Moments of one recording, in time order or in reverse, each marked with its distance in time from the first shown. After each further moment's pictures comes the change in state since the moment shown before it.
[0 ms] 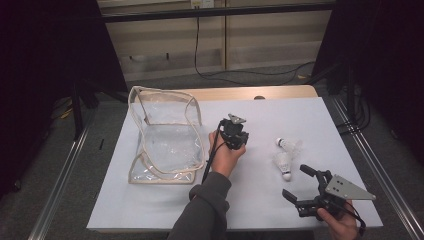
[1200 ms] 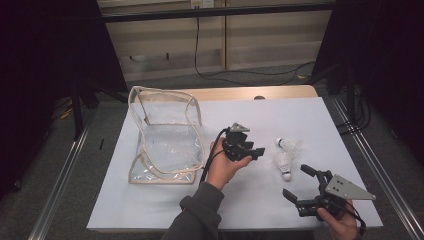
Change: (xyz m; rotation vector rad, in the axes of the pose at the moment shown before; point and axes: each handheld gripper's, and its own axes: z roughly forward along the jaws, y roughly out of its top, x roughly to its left) left arm -0.020 -0.015 -0.027 0.003 -0.315 -0.020; right arm -0.001 -0.001 0.000 0.009 -0.011 -0.002
